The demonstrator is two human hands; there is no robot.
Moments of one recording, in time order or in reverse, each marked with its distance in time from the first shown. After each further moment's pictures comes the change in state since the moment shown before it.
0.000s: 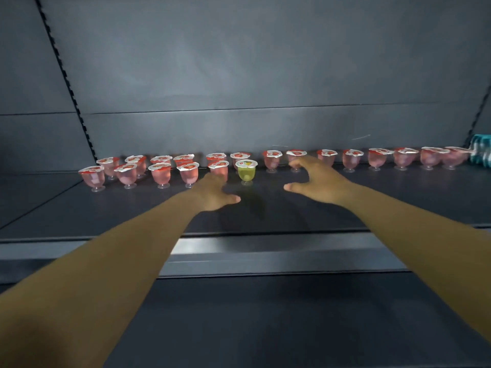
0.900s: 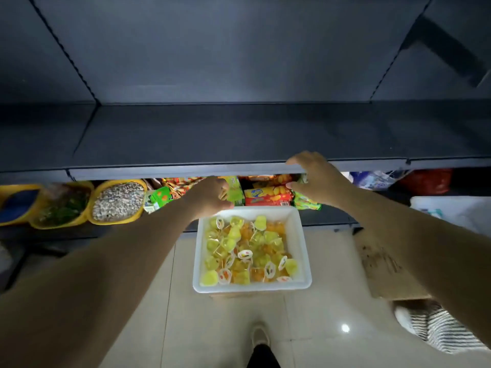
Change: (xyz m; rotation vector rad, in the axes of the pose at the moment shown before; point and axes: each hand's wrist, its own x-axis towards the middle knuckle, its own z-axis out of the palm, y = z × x) left_hand -0.287 -0.020 0.339 -0.028 -0.473 -0.012; right_hand -0.381 0.097 0.179 -0.109 -0.351 0.157
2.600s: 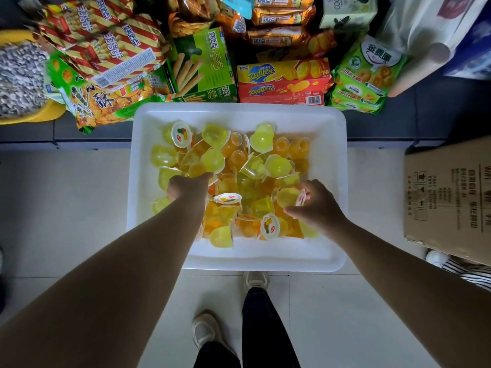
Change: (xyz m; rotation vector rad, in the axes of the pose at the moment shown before) left_hand 0.212 -0.122 0.358 -0.738 0.195 -1.111; right_hand 0.015 0.191 0.394 0.491 -0.422 0.583
